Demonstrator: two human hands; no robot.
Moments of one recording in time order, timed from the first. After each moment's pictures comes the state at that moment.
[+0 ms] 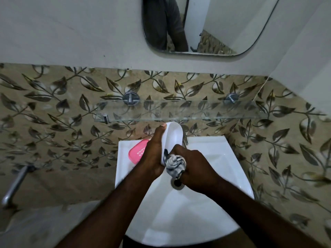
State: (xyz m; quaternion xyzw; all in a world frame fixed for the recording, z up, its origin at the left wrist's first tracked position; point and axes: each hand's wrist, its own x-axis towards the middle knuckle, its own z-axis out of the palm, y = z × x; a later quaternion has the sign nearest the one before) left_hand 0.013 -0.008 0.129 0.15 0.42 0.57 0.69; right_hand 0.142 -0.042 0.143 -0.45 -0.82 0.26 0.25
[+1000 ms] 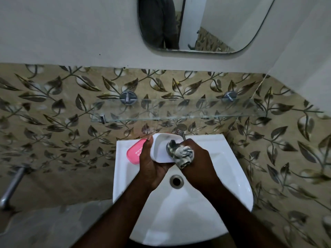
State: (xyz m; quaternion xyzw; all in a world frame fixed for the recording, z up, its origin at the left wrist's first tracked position) left_hand 0.009 -0.023 0.081 0.16 0.27 0.63 0.71; right_hand 0.143 -0.044 0.138 -0.54 -0.71 0.25 0.36
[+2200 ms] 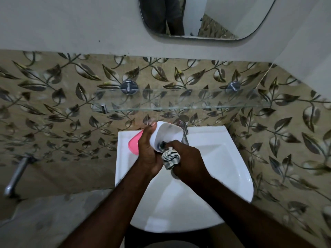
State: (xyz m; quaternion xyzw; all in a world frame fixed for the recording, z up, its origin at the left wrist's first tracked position) left_hand 0.007 -0.026 0.104 0.10 0.30 0.62 0.72; right_hand 0.125 -0.053 0.122 -0.49 -0.79 0.21 0.30
